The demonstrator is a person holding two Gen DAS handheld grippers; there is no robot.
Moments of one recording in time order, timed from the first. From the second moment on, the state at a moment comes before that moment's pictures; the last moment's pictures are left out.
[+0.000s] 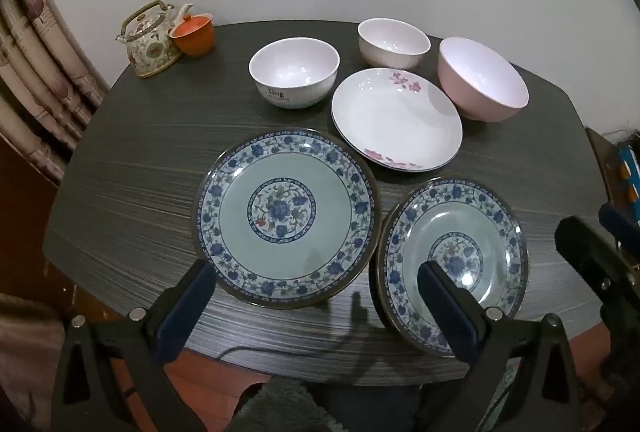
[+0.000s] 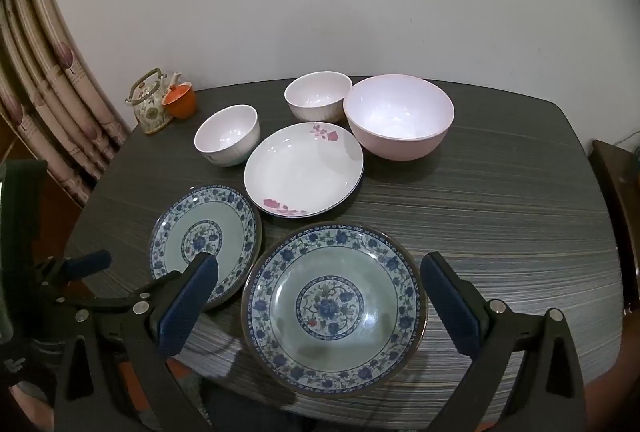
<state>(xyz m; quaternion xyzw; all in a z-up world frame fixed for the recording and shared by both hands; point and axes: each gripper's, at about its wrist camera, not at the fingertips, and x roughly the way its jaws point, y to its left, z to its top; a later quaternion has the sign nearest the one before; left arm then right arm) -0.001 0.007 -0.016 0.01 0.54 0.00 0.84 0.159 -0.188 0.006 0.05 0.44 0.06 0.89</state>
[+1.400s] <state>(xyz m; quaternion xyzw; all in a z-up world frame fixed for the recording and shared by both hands) 0.000 0.010 -0.037 0.01 0.58 0.02 0.81 0.157 -0.185 -0.007 0.06 0.46 0.06 0.89</state>
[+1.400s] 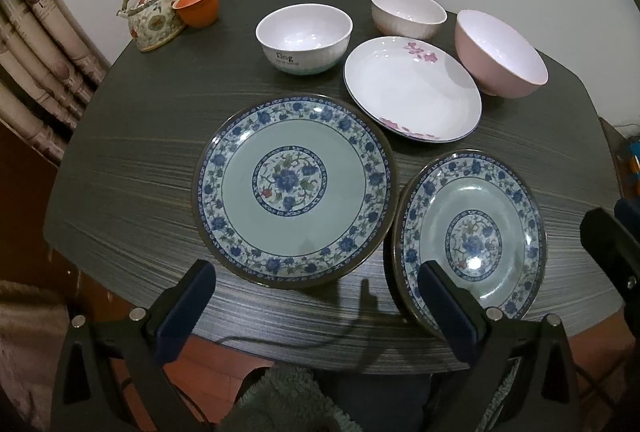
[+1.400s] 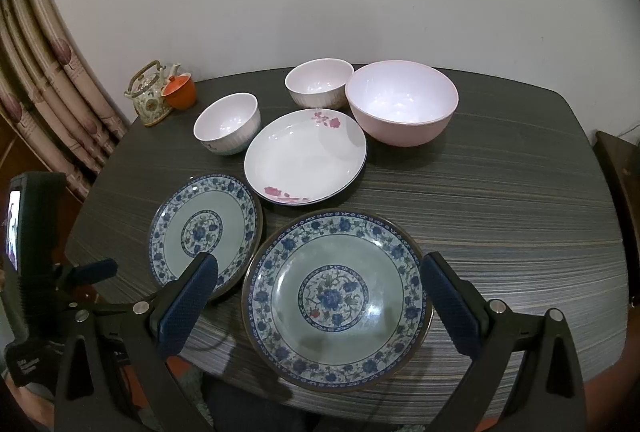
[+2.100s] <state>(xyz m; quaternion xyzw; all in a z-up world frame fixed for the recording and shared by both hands) 0.001 0.009 -0.035 0.01 0.58 0.02 0.82 0.156 -0.180 -0.007 0.06 0.46 0.07 0.88</state>
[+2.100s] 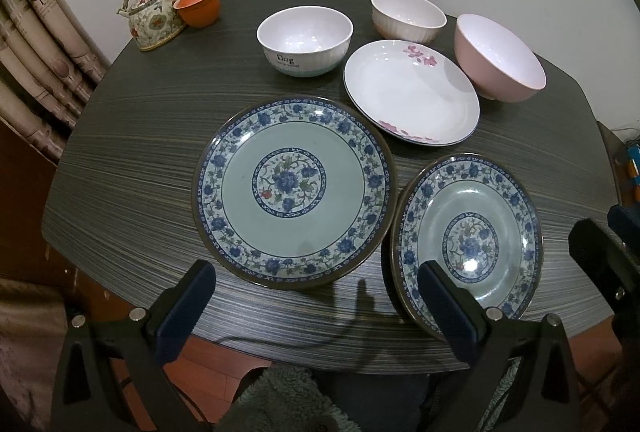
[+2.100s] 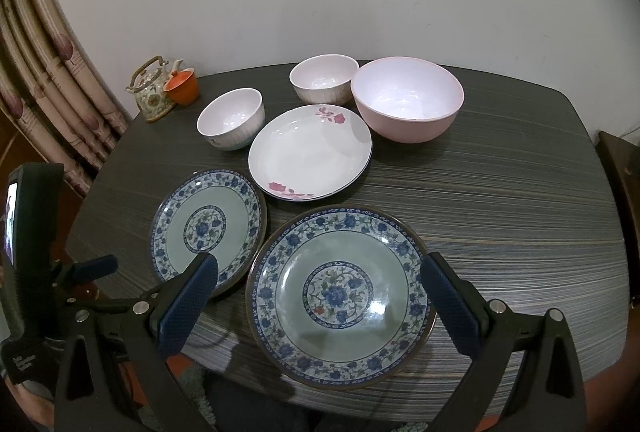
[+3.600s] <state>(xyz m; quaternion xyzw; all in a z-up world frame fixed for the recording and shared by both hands) 0.014 0.080 -0.052 -0.09 0.58 0.01 0.81 0.187 -0.166 -0.043 0.12 0.51 0.18 0.83</state>
